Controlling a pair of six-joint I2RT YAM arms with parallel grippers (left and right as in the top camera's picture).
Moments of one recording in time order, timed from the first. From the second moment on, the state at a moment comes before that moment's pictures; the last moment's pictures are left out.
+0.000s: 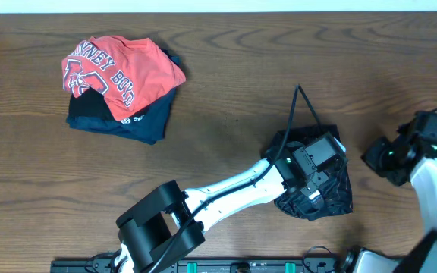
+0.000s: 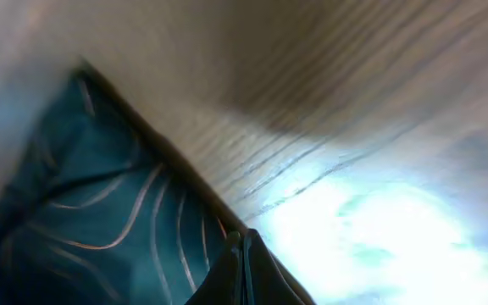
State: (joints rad) left arm -1.09 1.94 1.42 -0.53 -0.03 -0.19; right arm -0.38 1.43 0.78 -0.68 -0.23 0.38
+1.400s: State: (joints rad) left arm -0.94 1.74 1.52 -0.74 -0.04 -0.15; right arm -0.23 1.55 0.63 -0.43 -0.45 0.33
